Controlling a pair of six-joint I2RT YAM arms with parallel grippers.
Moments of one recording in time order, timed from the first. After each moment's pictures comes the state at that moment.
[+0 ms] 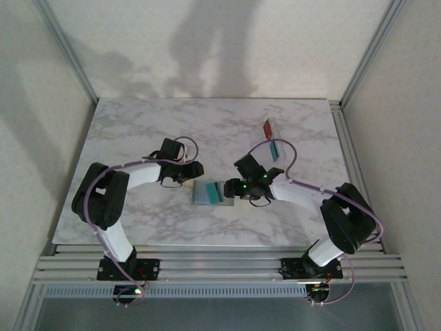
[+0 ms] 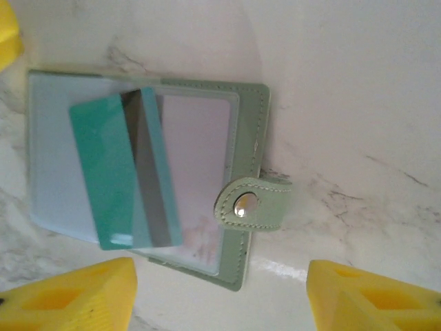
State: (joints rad) left arm -0.34 1.77 0.94 -0.16 0.40 -0.62; right arm 0.76 1.57 0.91 -0.42 -0.11 0.68
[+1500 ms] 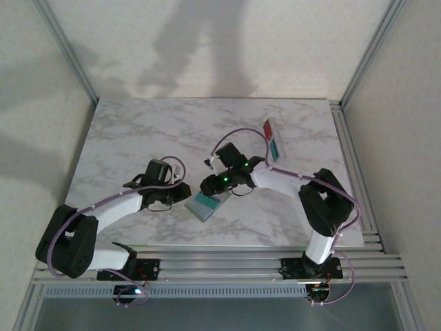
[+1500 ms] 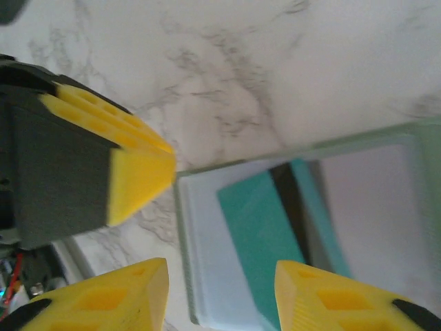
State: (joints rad) left arm -0.37 1.34 0.57 -0.19 0.43 -0.74; right arm 0.81 1.79 1.17 -0.36 -0.48 0.36
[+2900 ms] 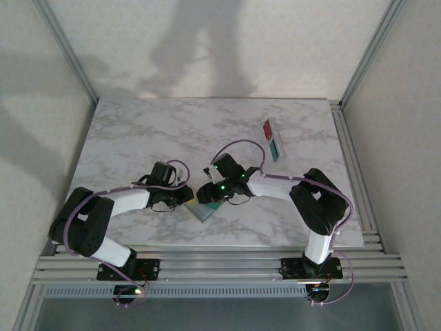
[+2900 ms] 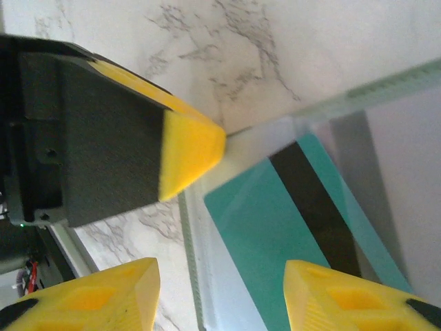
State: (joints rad) left arm -0.37 1.50 0.57 -0.06 0.47 -0.77; right arm 0.86 1.82 1.05 -0.18 -0.49 0.54
